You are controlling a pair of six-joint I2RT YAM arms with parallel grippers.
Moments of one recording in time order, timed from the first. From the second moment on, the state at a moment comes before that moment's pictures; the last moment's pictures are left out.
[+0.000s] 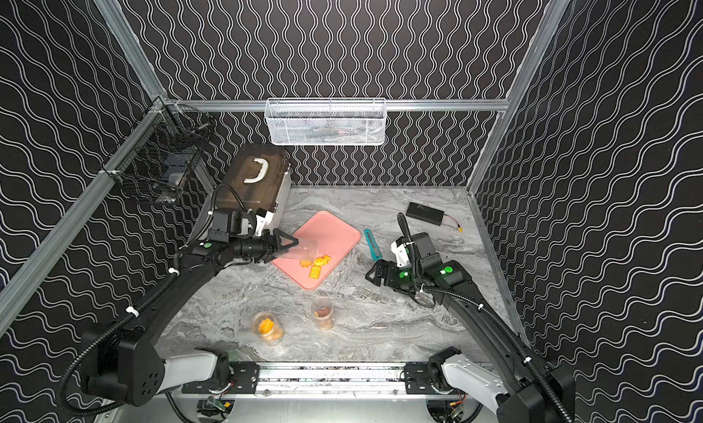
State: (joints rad) left arm -0.11 1.29 0.97 -0.44 0.79 -0.66; right arm 0.43 1.05 0.90 -0.81 -0.39 0.63
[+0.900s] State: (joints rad) left arm -0.11 1.19 0.93 -0.18 0.96 -0.94; right arm 0.43 1.05 1.04 -0.57 -0.70 0.78
